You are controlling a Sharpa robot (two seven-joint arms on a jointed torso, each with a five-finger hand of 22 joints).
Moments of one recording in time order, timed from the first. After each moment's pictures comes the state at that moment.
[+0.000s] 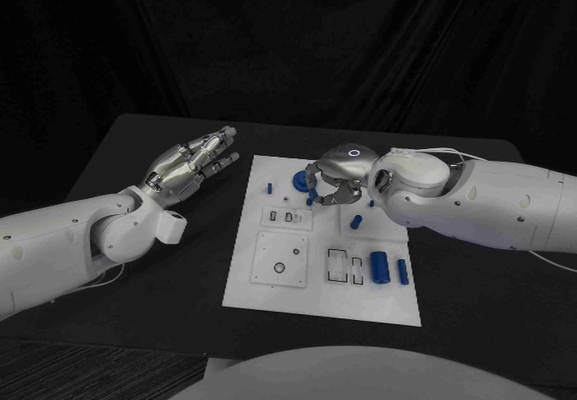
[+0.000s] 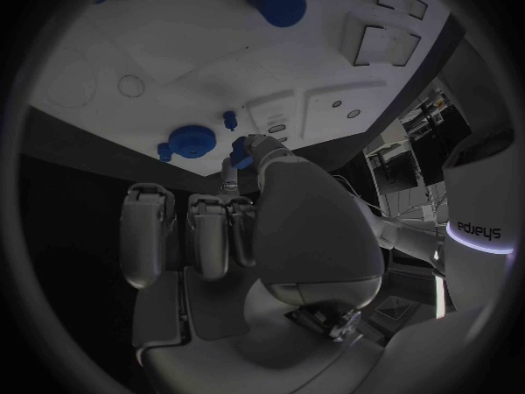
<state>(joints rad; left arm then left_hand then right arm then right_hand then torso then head) 1.21 -0.90 -0.21 1.40 -0.10 0.19 0.66 1.36 0.28 -0.18 0.27 0.52 0.32 0.10 0.08 0.04 0.01 0.06 0.00 0.00 0.00 0.07 0.00 0.00 0.16 0.00 0.21 0.01 0.00 1.30 -0.72 -0.21 1.50 -1.72 -0.24 -0.09 1.38 -0.11 0.19 0.23 0.53 0.75 0.04 0.60 0.48 1.46 -0.03 1.57 1.31 1.47 -0.10 1.57 1.31 0.04 1.47 0.01 1.45 1.31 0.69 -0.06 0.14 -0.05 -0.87</state>
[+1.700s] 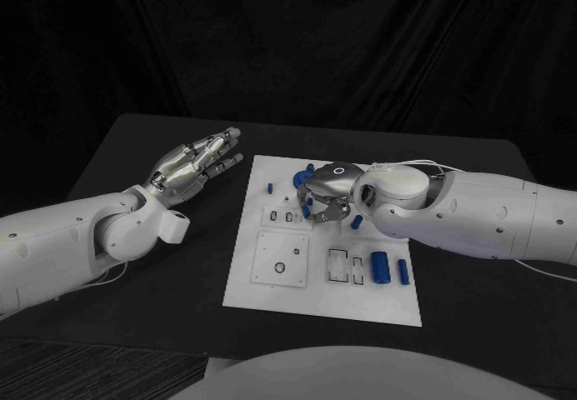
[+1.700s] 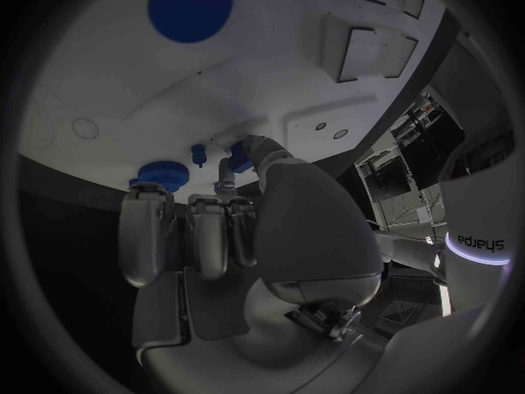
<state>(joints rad) 1.21 -0.89 -0.21 1.39 -0.10 0.20 0.65 1.36 0.28 -0.18 0.27 0.52 0.32 0.10 0.08 0.04 0.01 0.06 0.00 0.00 0.00 0.07 0.00 0.00 0.16 0.00 0.21 0.01 0.00 1.26 -0.67 -0.21 1.48 -1.74 -0.15 -0.10 1.35 -0.13 0.20 0.18 0.45 0.69 0.07 0.52 0.45 1.47 -0.03 1.57 1.31 1.47 -0.09 1.57 1.31 0.04 1.47 0.02 1.44 1.31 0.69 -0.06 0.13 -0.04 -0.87</state>
